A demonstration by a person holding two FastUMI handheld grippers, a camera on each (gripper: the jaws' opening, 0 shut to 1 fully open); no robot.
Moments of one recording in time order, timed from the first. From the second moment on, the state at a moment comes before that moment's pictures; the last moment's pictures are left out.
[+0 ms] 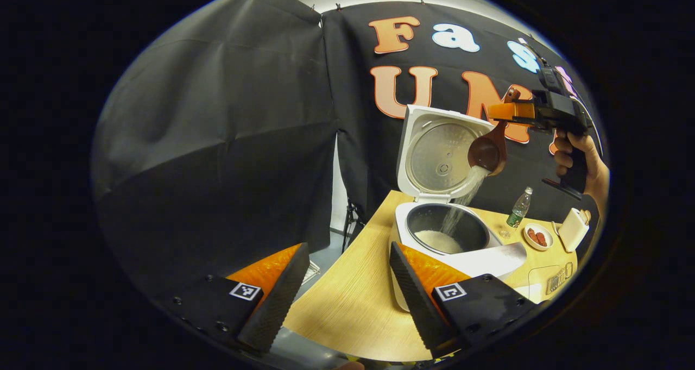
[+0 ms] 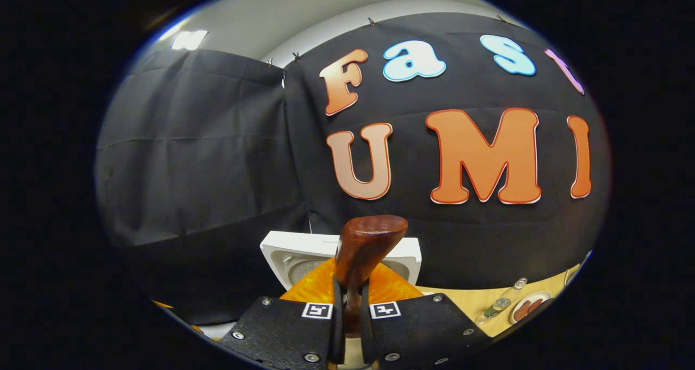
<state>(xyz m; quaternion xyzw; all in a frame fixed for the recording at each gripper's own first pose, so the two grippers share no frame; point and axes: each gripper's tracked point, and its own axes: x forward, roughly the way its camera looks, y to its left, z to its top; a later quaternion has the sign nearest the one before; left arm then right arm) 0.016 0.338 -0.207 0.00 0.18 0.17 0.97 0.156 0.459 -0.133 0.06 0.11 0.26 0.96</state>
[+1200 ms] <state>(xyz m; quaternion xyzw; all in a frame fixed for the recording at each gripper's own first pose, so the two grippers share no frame) -0.007 0.264 -0.192 0.00 0.17 0.17 0.97 0.108 0.323 -0.142 0.12 0.12 0.24 0.96</state>
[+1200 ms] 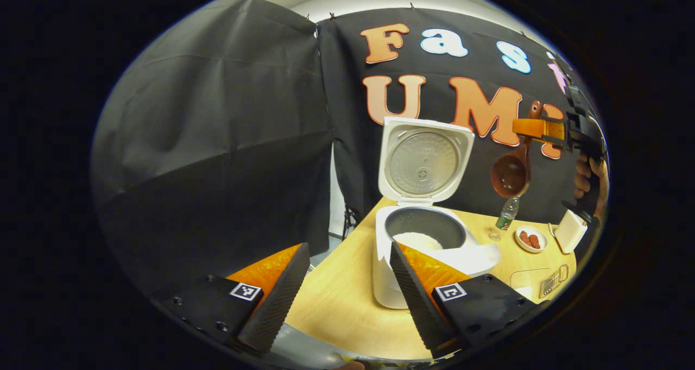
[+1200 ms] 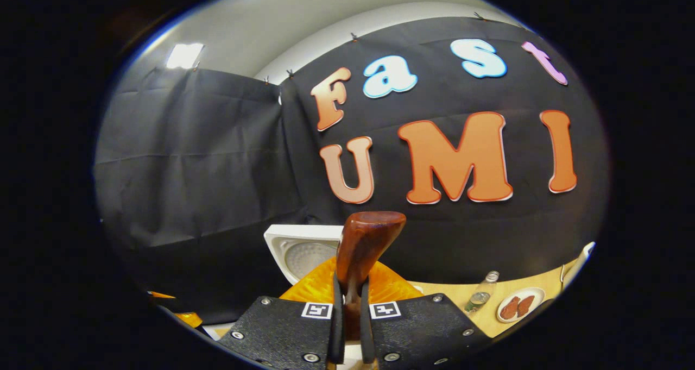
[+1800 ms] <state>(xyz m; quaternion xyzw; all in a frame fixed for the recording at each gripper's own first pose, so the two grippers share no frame) 0.031 0.156 -0.174 0.02 0.16 0.11 0.98 0.038 0.082 -0.214 0.13 0.20 0.08 0.97</state>
